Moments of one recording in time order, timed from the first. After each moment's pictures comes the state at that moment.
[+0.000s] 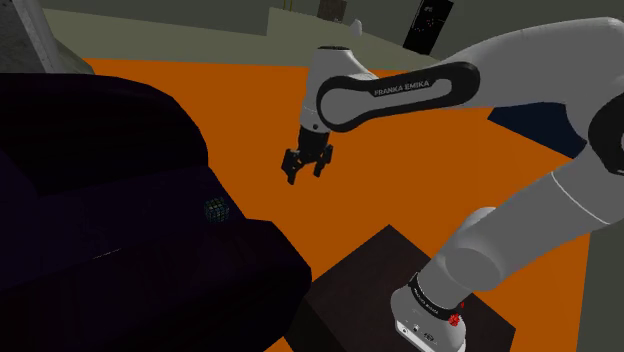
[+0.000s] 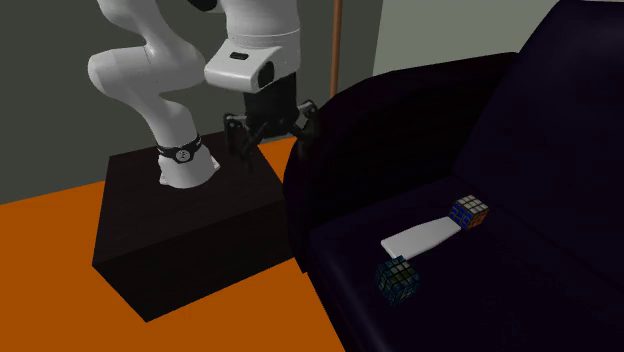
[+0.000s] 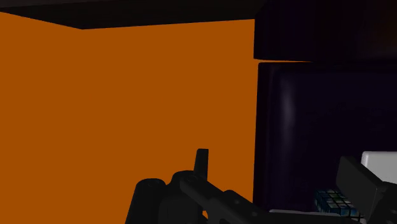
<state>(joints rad) 0.05 -0.24 0.29 -2.35 0.11 2.05 0.35</state>
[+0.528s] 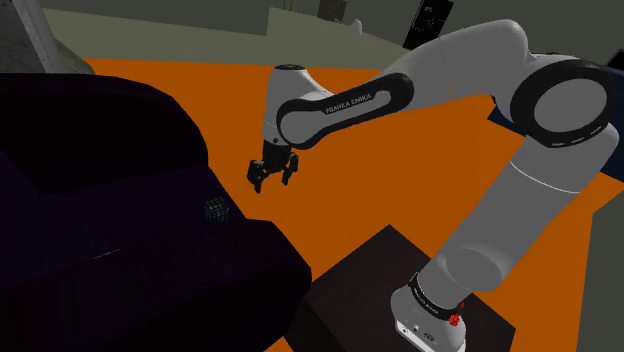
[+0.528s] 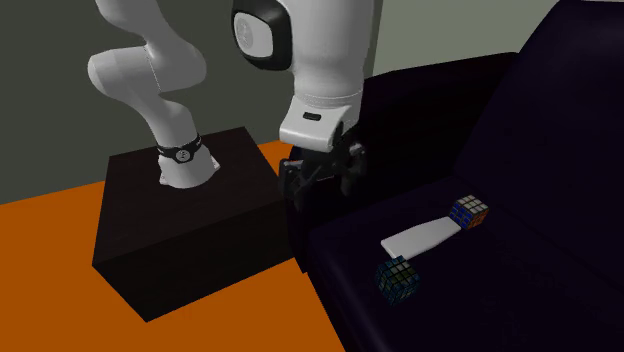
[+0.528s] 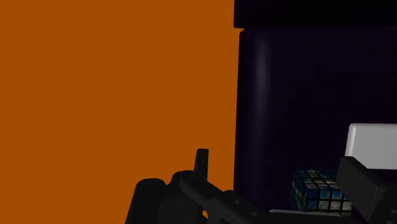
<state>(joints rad) 0.07 0.07 0.35 -2.17 0.00 2.20 0.48</state>
